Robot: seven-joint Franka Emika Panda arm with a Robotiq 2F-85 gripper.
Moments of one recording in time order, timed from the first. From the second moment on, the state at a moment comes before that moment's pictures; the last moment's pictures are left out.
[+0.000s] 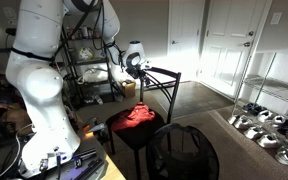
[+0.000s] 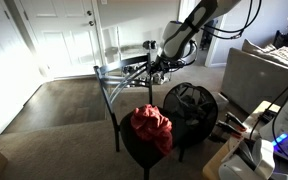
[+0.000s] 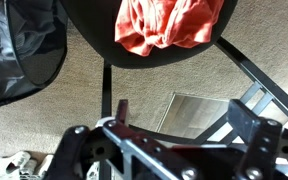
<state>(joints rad) 0.22 0.46 0.00 -2.15 0.09 2.90 0.34</state>
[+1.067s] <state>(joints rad) 0.28 0.55 -0.07 -2.10 0.08 2.90 0.38</state>
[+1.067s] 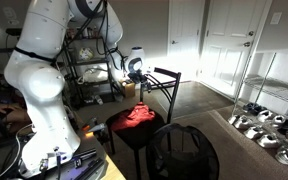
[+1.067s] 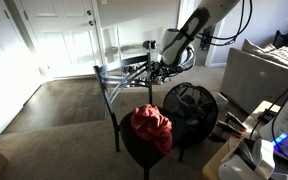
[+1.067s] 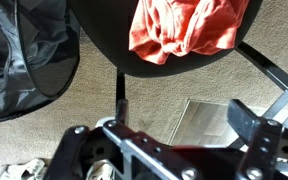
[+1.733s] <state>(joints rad) 0.28 0.76 -0.02 -2.02 0.08 2.90 0.38</state>
